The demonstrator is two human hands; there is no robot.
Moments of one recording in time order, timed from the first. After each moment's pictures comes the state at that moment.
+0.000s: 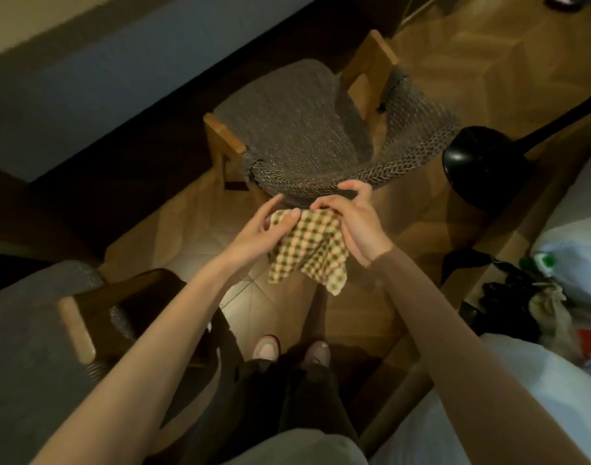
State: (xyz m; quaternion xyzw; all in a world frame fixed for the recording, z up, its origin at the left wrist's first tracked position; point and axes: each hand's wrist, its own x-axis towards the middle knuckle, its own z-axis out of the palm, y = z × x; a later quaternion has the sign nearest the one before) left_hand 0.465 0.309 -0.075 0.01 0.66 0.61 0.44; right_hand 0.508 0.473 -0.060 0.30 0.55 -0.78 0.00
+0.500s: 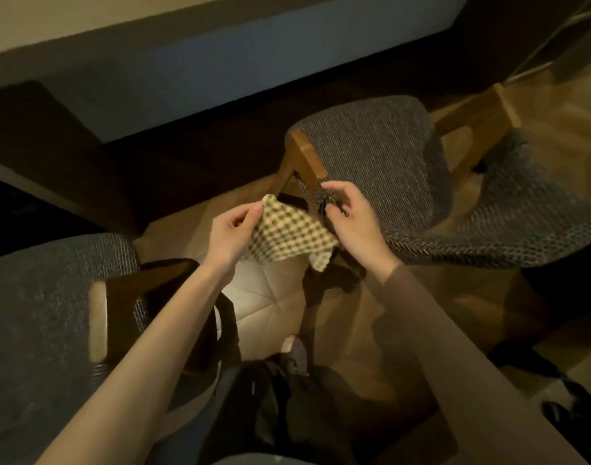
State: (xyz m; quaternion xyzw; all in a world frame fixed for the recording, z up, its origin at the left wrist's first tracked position) left_hand 0.397 0.222 -0.134 -0.18 0.73 0.64 0.14; right_hand 0.391 0.418 -0.121 0.07 0.83 -0.55 0.09
